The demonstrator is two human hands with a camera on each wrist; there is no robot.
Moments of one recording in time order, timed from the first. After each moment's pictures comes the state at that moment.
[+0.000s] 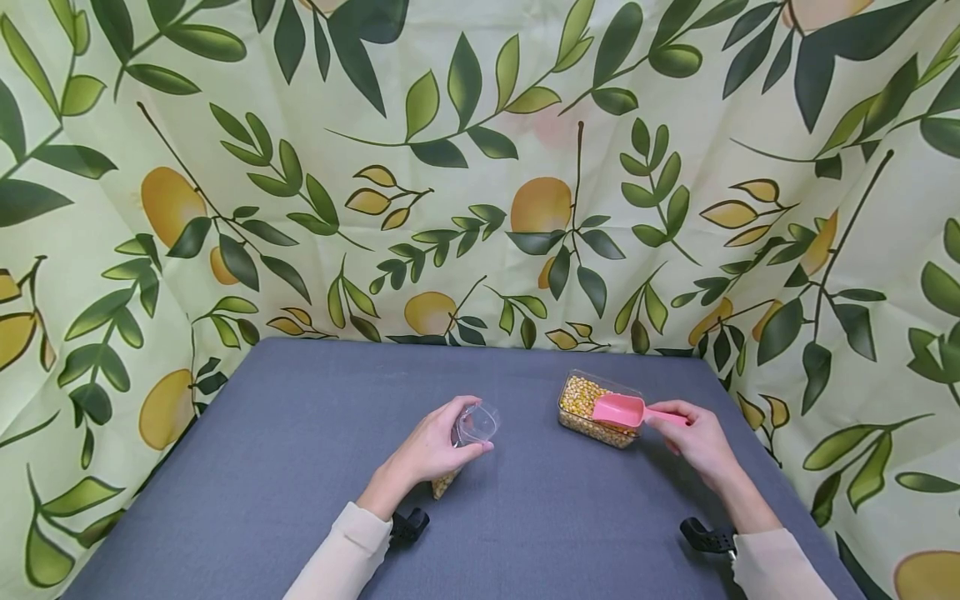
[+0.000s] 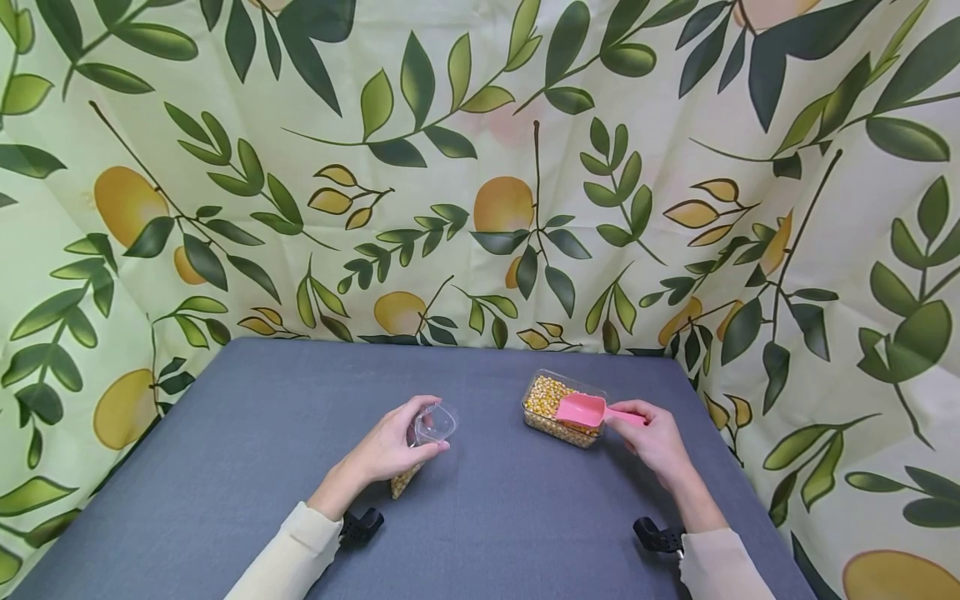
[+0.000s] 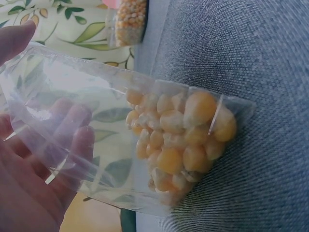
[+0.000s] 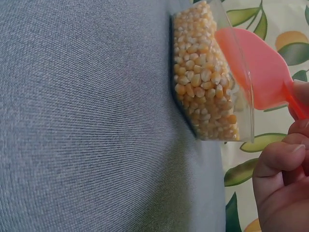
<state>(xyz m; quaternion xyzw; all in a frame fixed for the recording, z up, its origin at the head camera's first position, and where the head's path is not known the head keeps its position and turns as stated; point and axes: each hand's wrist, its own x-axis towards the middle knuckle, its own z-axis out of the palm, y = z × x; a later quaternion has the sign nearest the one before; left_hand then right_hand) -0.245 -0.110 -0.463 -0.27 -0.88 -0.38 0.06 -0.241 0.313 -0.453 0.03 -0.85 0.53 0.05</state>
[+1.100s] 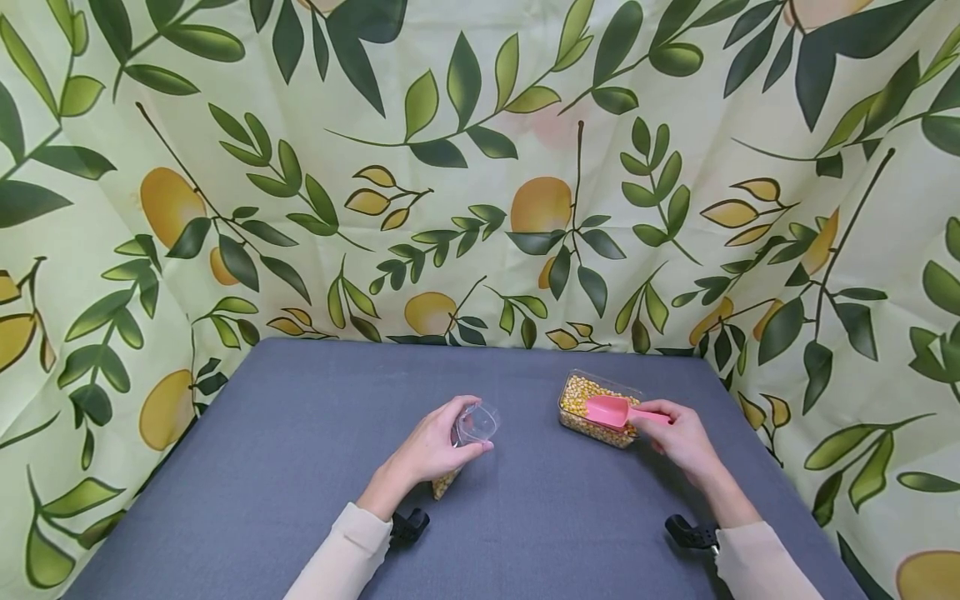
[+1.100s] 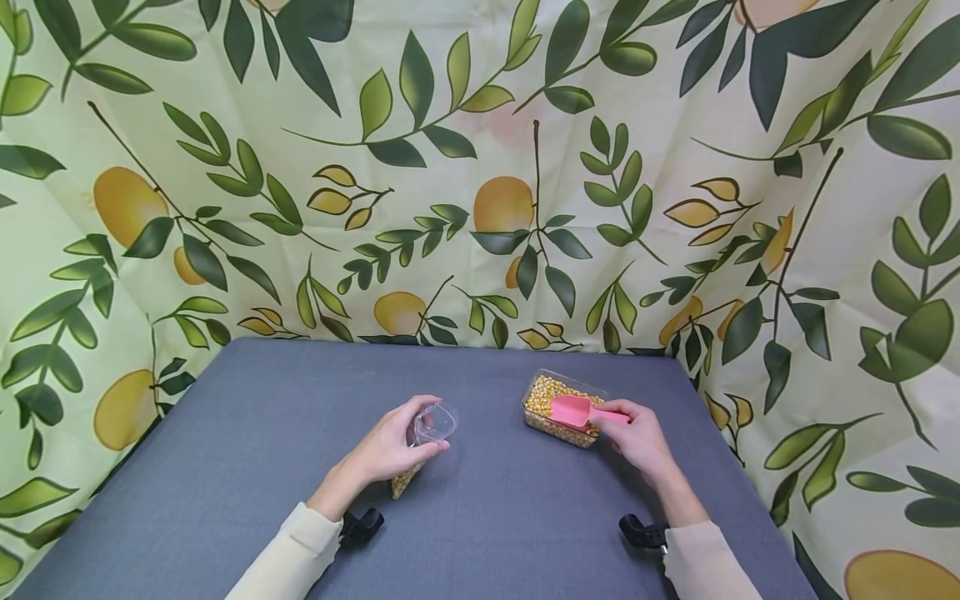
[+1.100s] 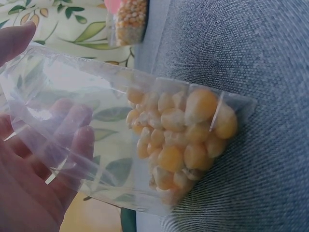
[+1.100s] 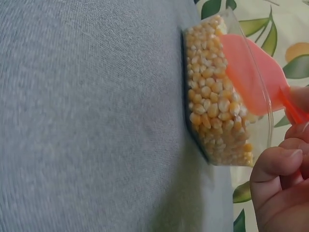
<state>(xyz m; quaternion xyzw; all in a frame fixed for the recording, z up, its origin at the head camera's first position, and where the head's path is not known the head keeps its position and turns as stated) -0.245 -0.111 -0.462 -0.26 -0.88 -0.38 0.06 -0.252 0.298 -0.465 0.03 -0.85 0.53 0.04</state>
